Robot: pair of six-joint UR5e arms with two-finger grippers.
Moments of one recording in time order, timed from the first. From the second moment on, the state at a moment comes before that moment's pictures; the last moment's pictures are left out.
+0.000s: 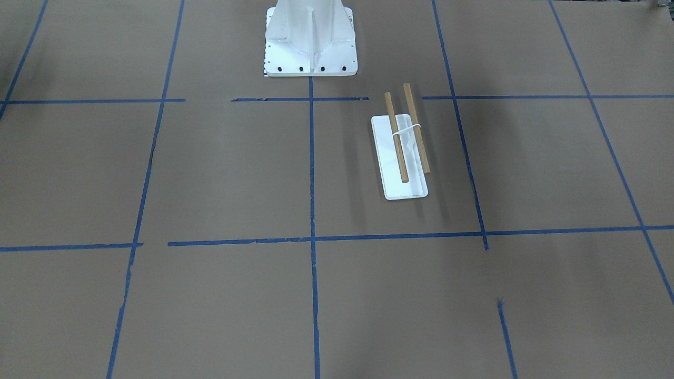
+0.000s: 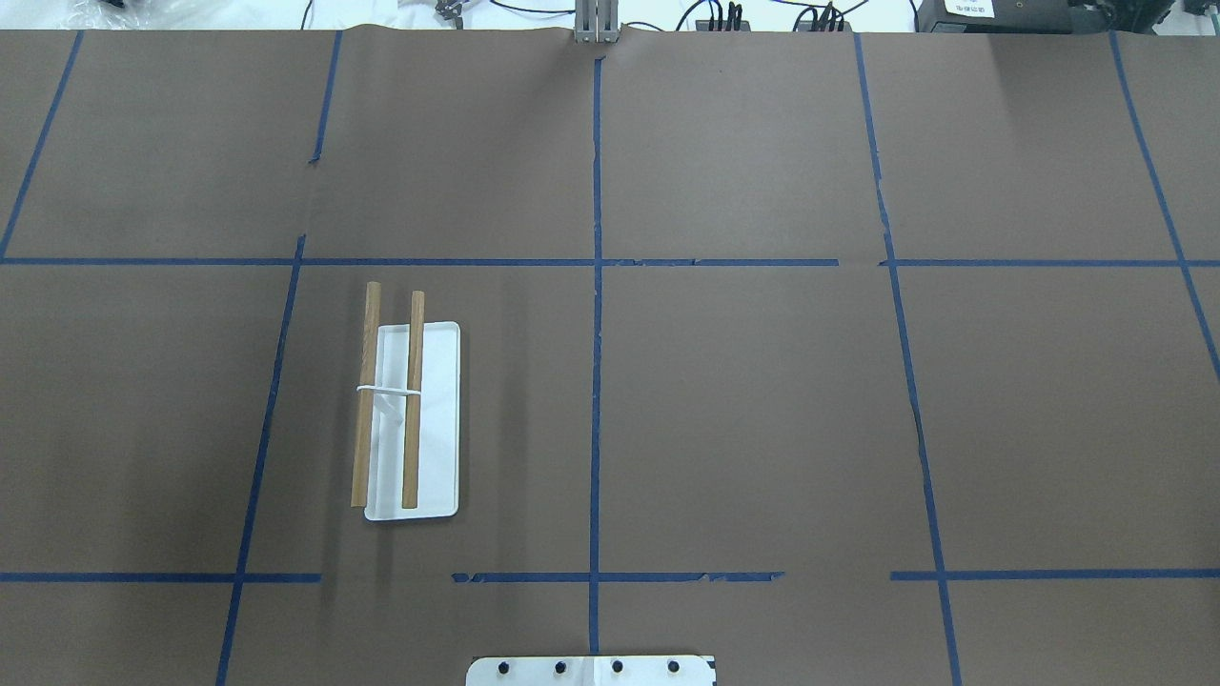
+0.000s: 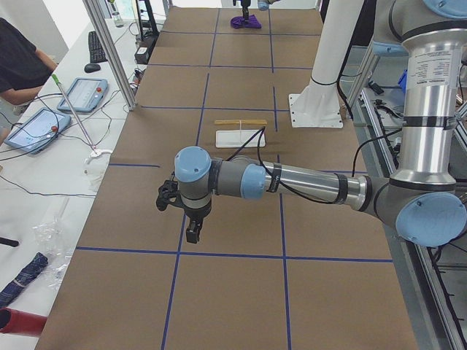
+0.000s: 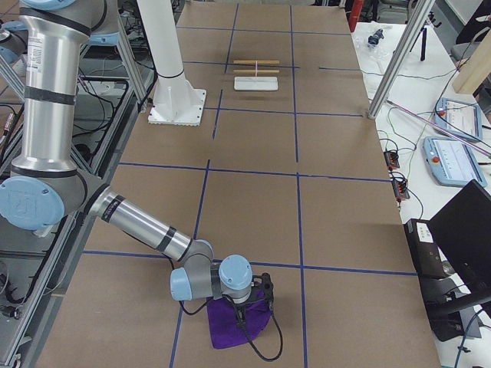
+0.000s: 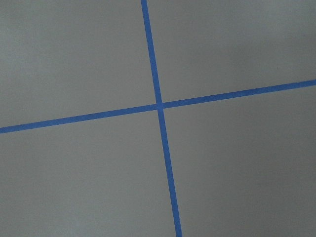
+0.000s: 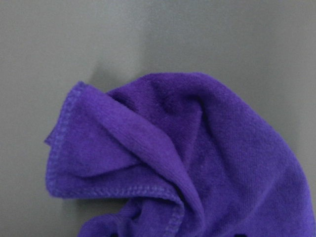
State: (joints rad) left arm -1.56 -1.55 -1.74 -1.53 -2.34 0.08; right arm 1.45 -1.72 1.15 -0.87 2.25 0.01
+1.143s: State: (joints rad) left arm -1.56 -1.56 -1.75 -1.53 -2.34 0.08; right arm 1.59 -1.72 1.32 -0.87 2.47 0.00
